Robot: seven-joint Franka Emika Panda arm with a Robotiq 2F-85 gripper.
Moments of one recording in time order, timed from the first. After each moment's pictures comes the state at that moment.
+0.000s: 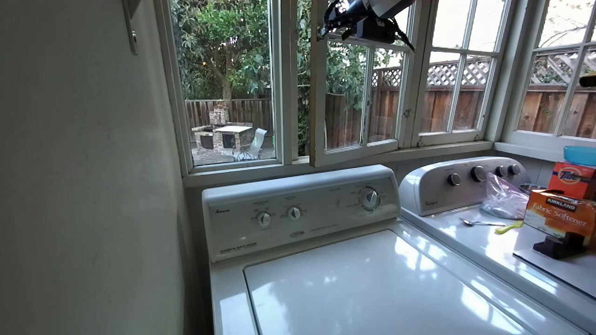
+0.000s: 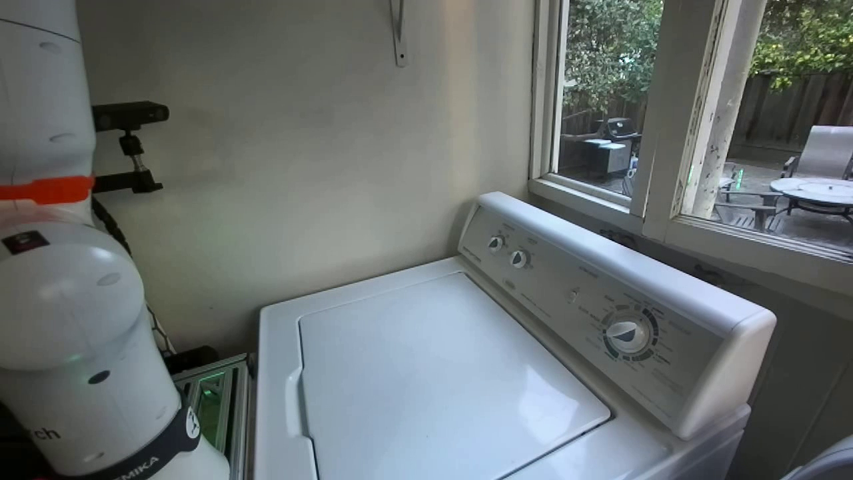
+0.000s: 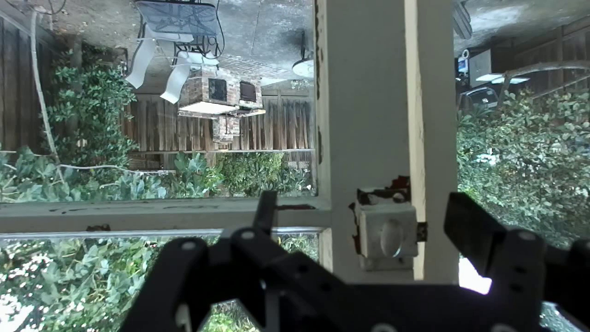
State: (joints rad) arm 0.56 0.20 -0.62 -1.54 0.96 2.82 -0.90
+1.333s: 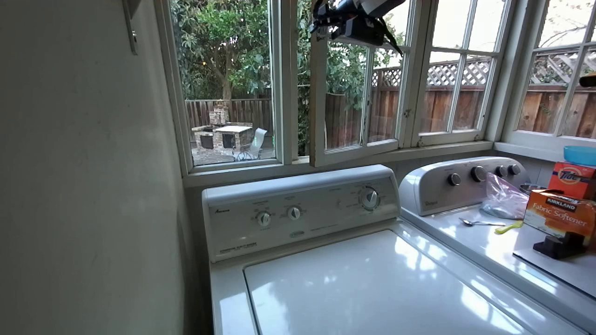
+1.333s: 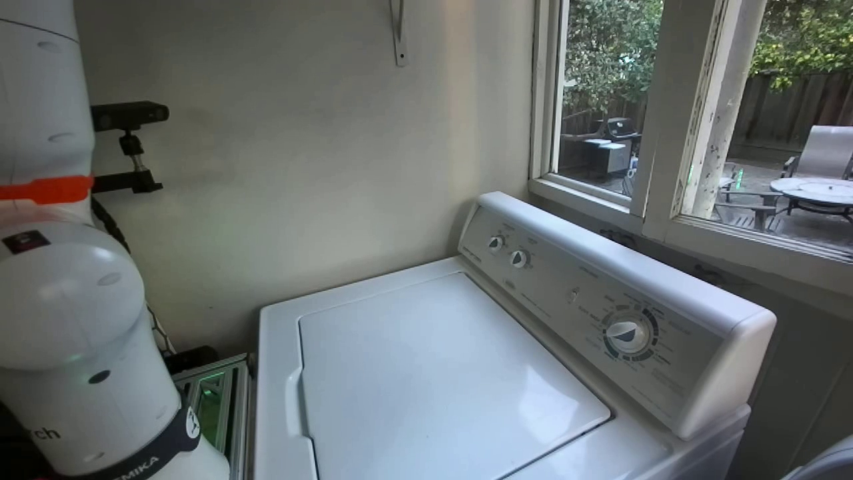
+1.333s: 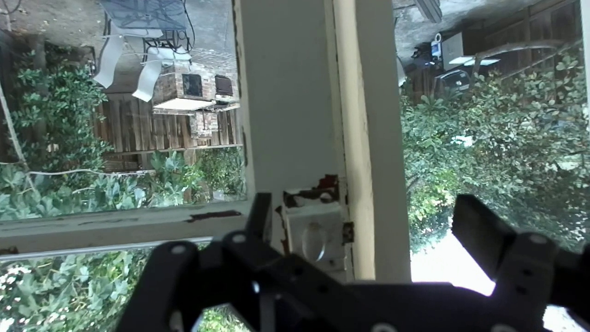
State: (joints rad) arm 0.56 0.19 -0.56 -1.53 1.05 2.83 -0.93
